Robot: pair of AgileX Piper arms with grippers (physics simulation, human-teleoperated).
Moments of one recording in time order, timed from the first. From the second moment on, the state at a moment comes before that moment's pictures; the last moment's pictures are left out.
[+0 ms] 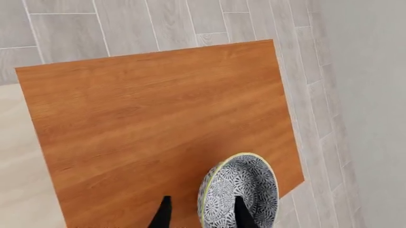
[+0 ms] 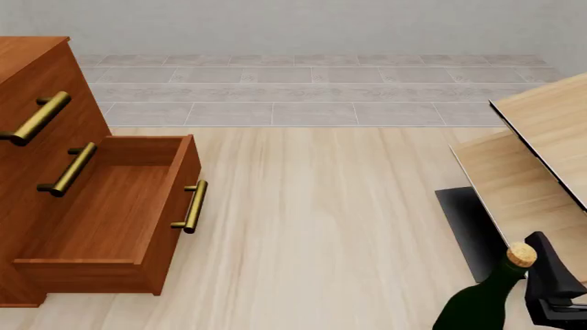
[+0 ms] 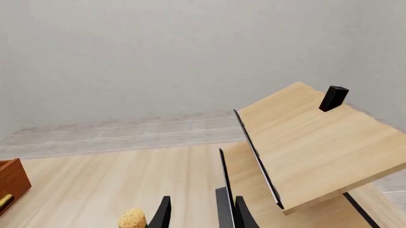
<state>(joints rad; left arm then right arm) 0.60 1.51 -1.88 1.22 -0.85 -0.04 0.00 -0.01 -0.06 0.09</state>
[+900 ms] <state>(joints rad) 0.57 1.38 -1.96 1.22 -0.88 -0.04 0.00 -0.01 -0.06 0.09</state>
